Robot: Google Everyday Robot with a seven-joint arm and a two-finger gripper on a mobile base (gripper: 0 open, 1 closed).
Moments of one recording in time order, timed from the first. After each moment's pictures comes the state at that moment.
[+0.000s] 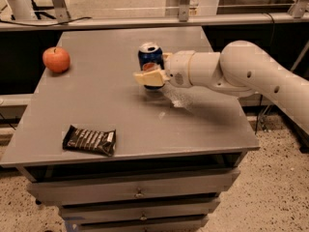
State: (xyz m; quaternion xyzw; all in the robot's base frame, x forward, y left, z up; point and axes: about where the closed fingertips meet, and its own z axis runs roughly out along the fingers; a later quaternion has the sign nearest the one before) arm 0.629 0.020 0.882 -0.43 0.68 0.29 0.53
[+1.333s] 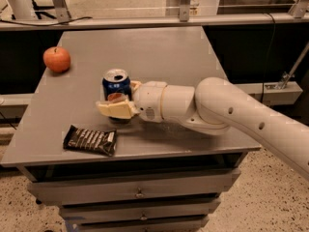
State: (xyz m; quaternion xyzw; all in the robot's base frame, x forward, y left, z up) arm 0.523 0.107 0.870 -0.42 0.63 0.39 0.52
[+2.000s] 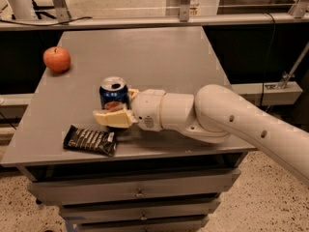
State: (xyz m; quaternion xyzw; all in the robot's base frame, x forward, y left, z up) arm 0.498 0.113 0.860 -0.43 0.63 0.41 0.50
